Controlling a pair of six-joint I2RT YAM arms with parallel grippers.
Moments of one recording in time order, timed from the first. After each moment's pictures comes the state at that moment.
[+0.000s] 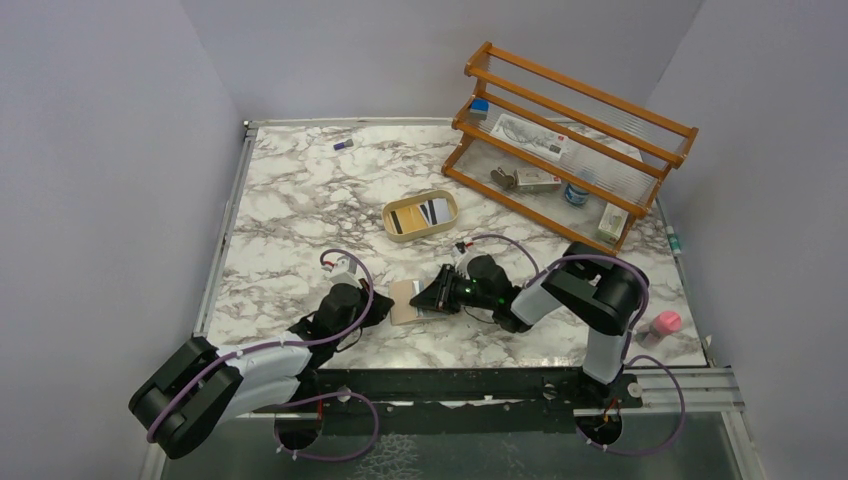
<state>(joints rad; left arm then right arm) -0.71 1.04 0.04 0.48 -0.12 -0.89 0.88 1.86 0.51 0.96 -0.30 1.14</state>
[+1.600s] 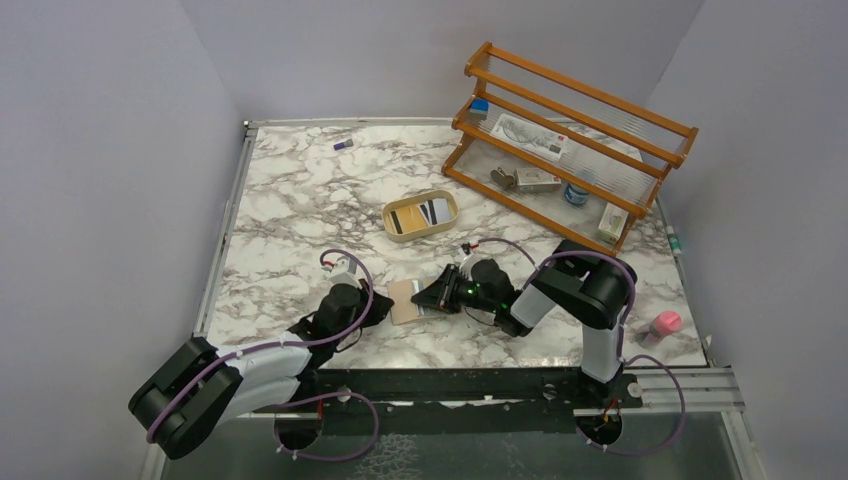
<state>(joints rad) -0.71 1.03 0.04 0.48 -0.12 -0.89 0.87 1.93 0.48 1.11 -0.25 1.21</state>
